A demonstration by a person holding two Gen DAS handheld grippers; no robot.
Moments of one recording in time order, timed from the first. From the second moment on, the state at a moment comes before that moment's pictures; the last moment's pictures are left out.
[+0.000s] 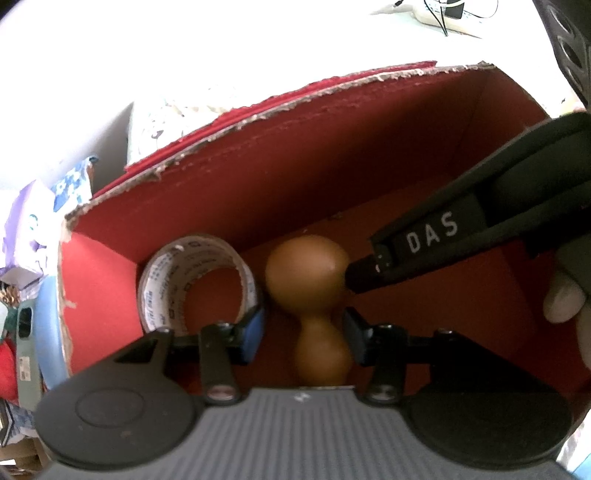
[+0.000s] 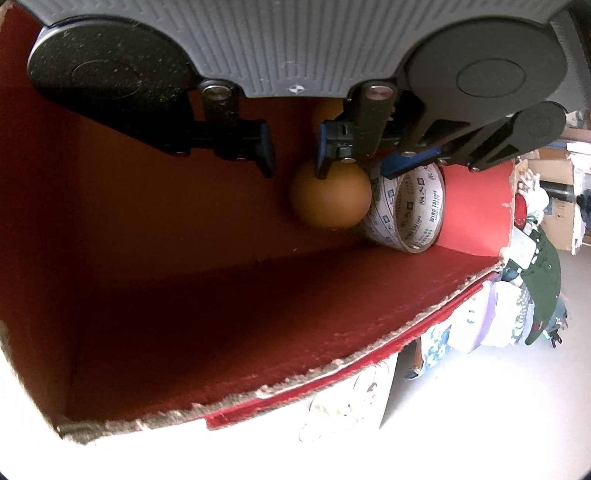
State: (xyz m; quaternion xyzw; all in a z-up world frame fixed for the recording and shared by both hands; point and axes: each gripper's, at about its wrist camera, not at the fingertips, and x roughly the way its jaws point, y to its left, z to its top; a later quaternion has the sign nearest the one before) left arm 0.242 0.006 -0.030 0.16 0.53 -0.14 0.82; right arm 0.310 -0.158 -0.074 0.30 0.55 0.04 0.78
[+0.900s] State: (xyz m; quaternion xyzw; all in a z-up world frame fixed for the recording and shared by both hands) left arm 0.209 0.008 0.006 0.13 0.50 -0.07 0.85; right arm 0.265 -0.152 -0.036 0.23 0.46 0.02 0.86
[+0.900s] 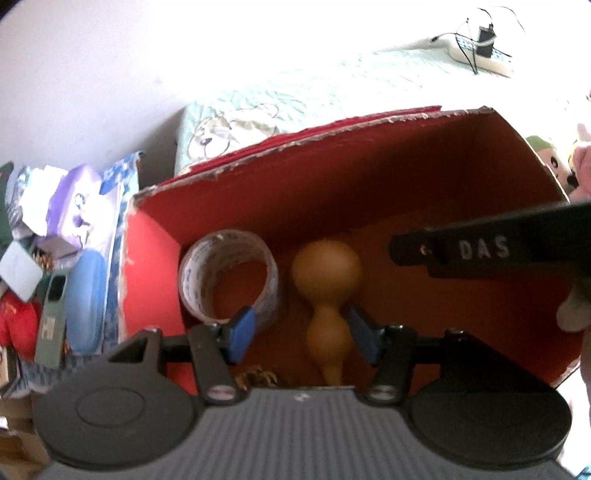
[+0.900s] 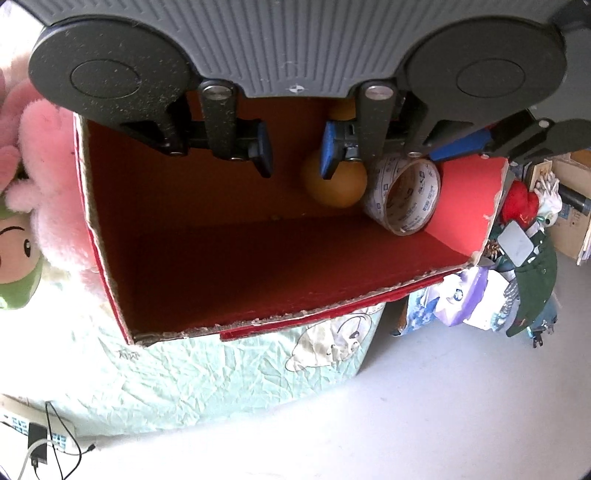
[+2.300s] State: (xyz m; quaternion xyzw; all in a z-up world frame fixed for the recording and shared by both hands) left arm 0.093 -0.021 0.052 0.09 0.46 0.05 0.88; right arm 0.153 -0.142 0.007 0.21 0.39 0.13 0.89
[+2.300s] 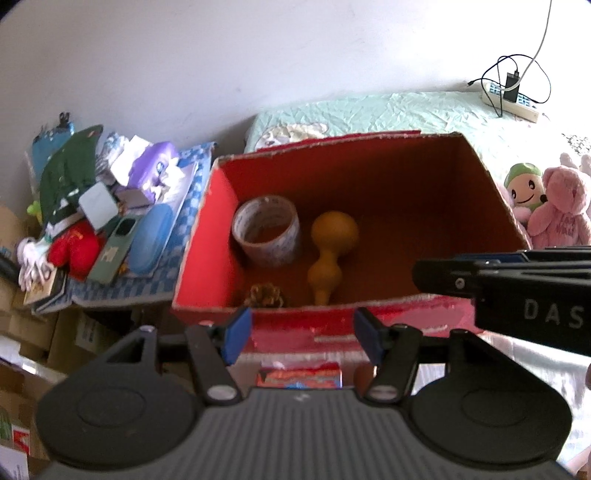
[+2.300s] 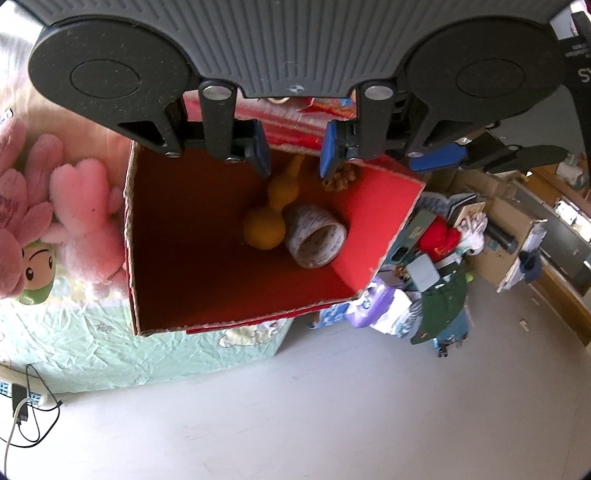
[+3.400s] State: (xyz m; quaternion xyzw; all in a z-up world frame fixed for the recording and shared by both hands) left arm 0.026 -0.024 -0.005 0.01 0.49 -0.04 0.87; right arm 0.129 -0.142 -0.068 0.26 0.50 0.18 0.81
